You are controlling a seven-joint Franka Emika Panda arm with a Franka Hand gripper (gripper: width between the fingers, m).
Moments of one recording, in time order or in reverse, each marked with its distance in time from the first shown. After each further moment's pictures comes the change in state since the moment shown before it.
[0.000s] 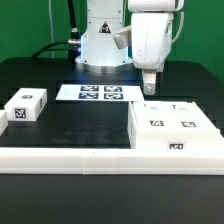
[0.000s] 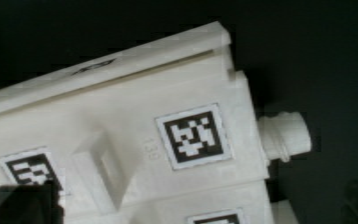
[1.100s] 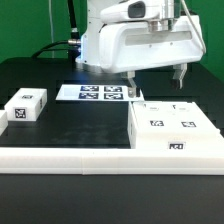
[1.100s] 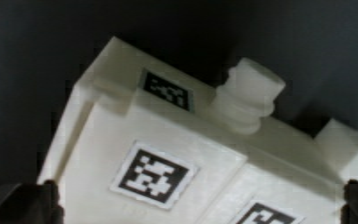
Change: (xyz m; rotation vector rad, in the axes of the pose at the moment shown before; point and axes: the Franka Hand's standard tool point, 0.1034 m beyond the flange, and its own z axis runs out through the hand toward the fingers) arm 0.002 -0.016 0.013 -0.007 0.113 0.842
